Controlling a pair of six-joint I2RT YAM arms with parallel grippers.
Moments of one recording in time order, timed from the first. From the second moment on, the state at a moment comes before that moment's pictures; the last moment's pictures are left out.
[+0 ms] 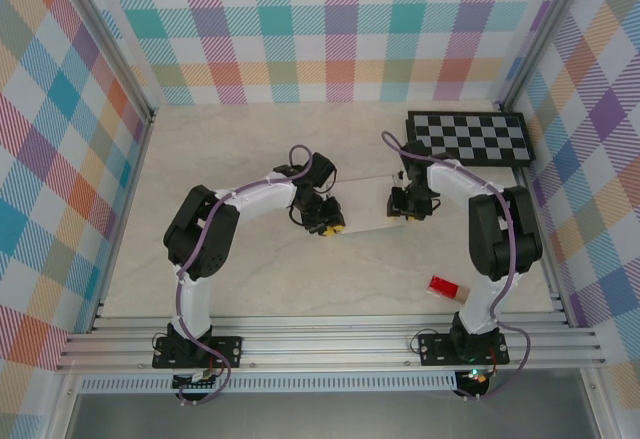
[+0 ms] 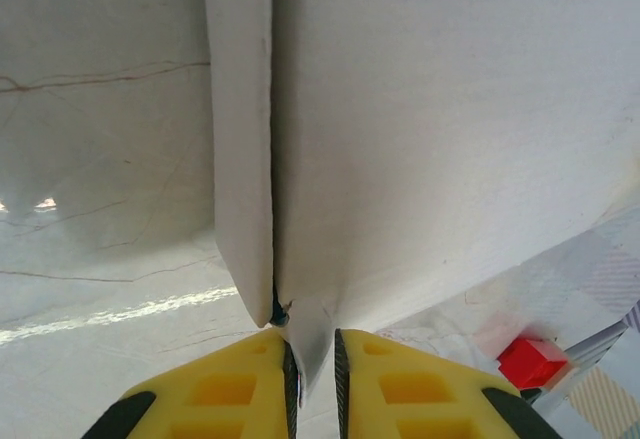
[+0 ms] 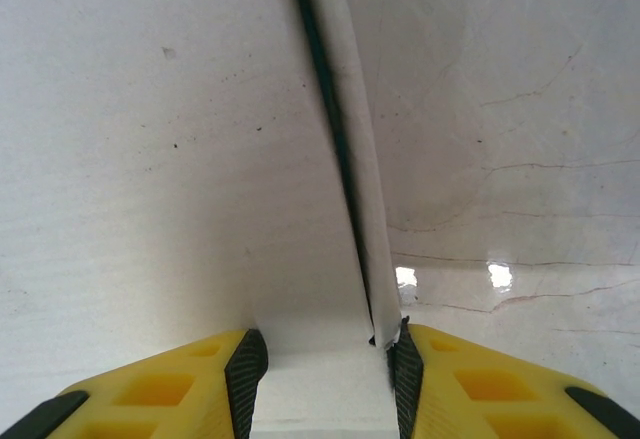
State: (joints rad) left arm -0.66 2.00 1.43 -0.67 0.45 -0.93; right arm 0.29 1.82 1.23 -0.84 -0.13 0.35
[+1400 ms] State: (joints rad) left arm -0.66 2.05 1.52 -0.93 0.30 -0.29; right arm 0.30 1.82 1.23 -0.84 -0.19 0.29
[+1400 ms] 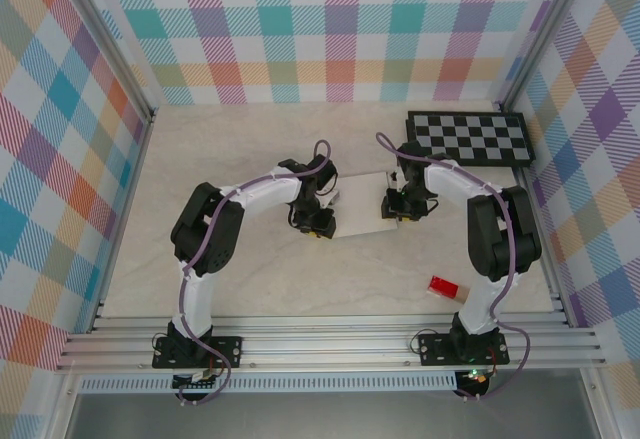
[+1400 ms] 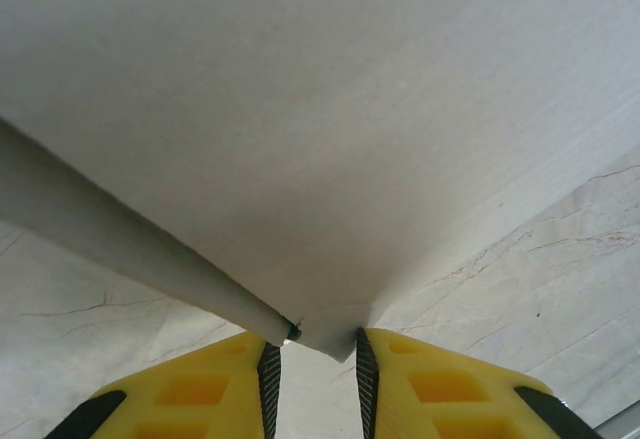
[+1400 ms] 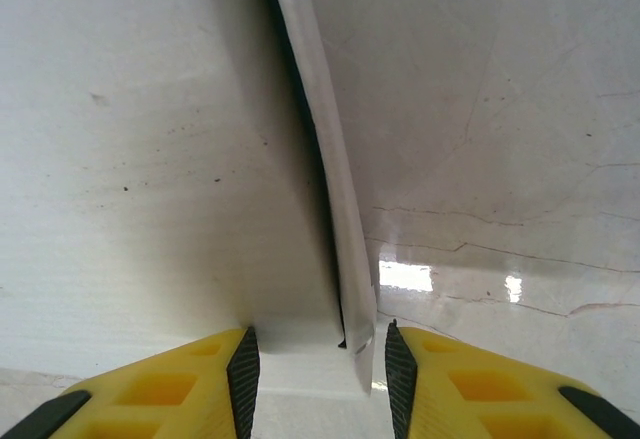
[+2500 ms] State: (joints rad) left arm -0.60 2.08 1.59 -1.00 0.36 -0.28; right arm 0.28 1.83 1.28 -0.89 -0.24 0.14
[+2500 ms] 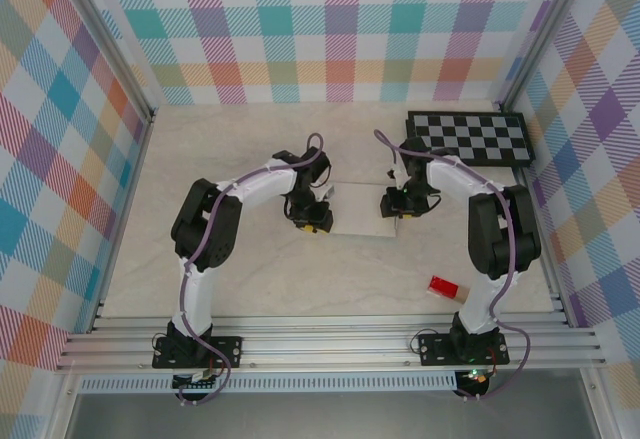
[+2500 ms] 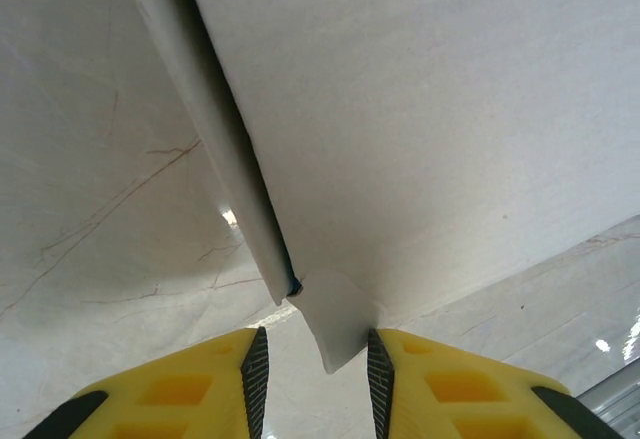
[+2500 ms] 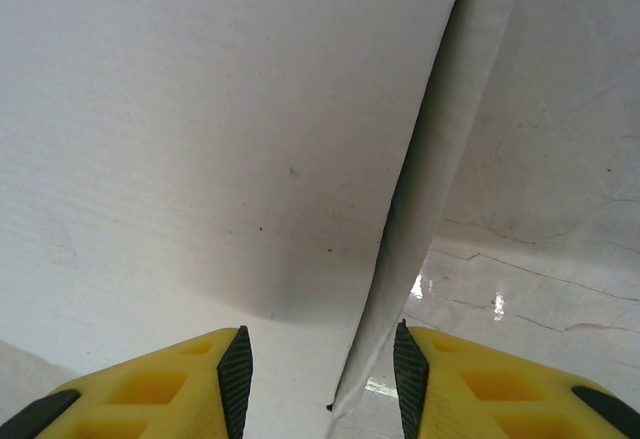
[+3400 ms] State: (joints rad) left arm -0.51 2.10 1.73 -0.99 0.42 -0.30; right arm 0.38 1.55 1.15 -0.73 -0.41 -0.97
